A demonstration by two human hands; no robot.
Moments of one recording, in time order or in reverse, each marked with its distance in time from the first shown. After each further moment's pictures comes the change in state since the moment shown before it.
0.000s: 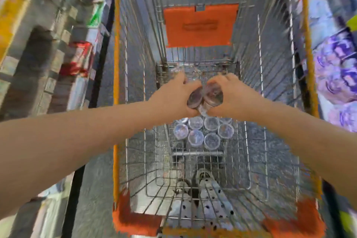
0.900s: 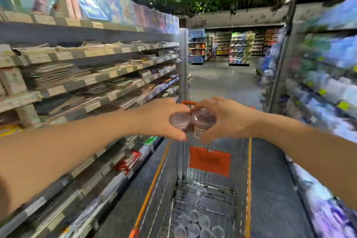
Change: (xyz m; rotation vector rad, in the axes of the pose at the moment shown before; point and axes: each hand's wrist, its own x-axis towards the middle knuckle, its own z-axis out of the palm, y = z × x) left_hand -0.279 0.234 -0.275 0.285 0.452 -0.088; right_hand -0.308 -0.180 -0.257 -0.311 0.306 -0.636
